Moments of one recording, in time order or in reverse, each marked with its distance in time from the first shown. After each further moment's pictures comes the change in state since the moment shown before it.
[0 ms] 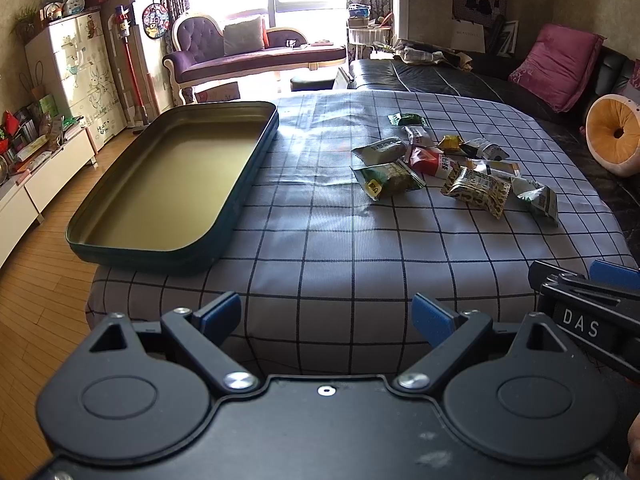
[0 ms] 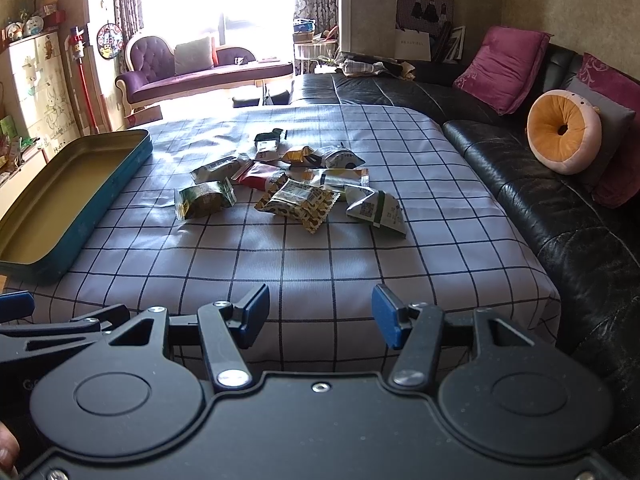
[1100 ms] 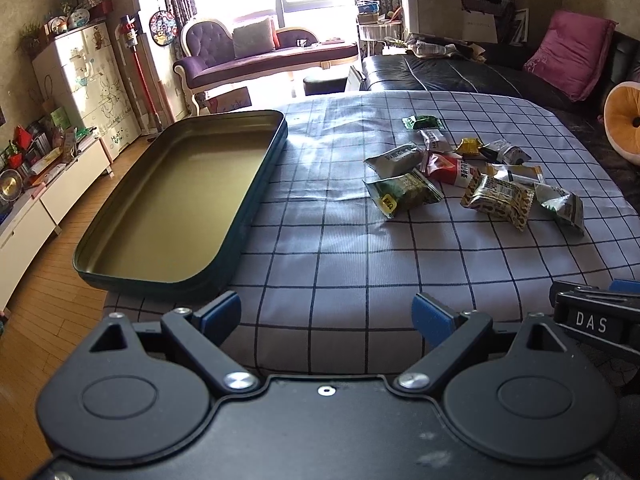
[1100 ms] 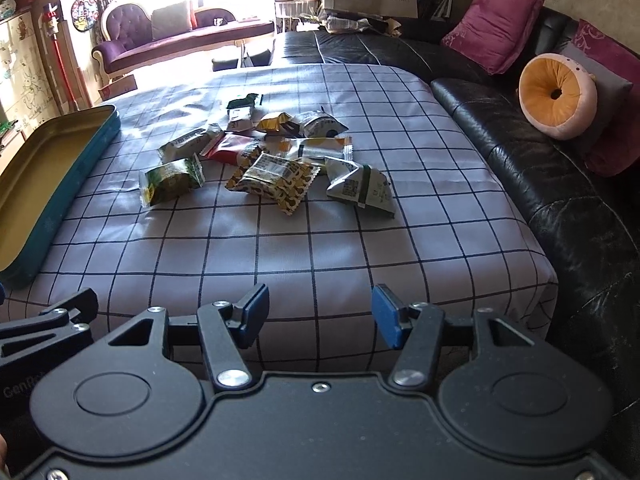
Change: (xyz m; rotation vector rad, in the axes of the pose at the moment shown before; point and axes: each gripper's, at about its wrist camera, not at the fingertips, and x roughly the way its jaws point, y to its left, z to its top) left arm 0.019 -0.006 0.022 0.025 0.012 0.064; right arm 0.035 -0.010 0.022 0.041 0.166 -0.049
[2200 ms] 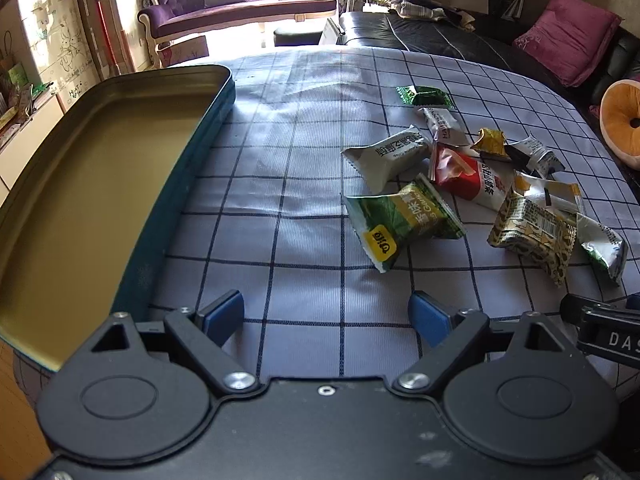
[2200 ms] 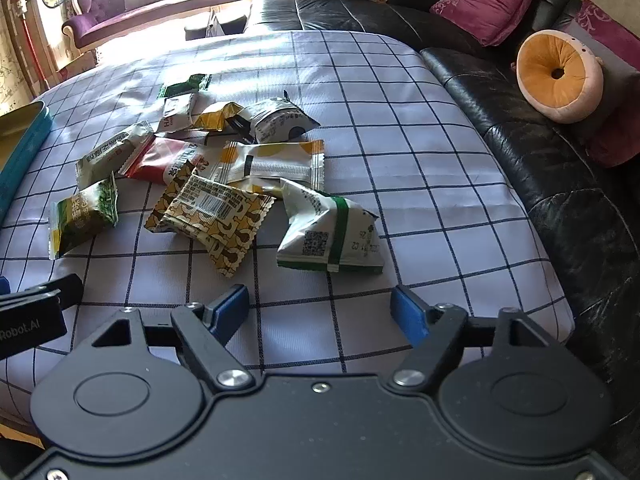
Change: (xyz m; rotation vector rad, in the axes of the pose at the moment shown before) left arm 0.117 -0.004 0.051 -0.037 0.140 -0.122; right arm 0.075 -0.014 0.047 0.003 0.108 -0.044
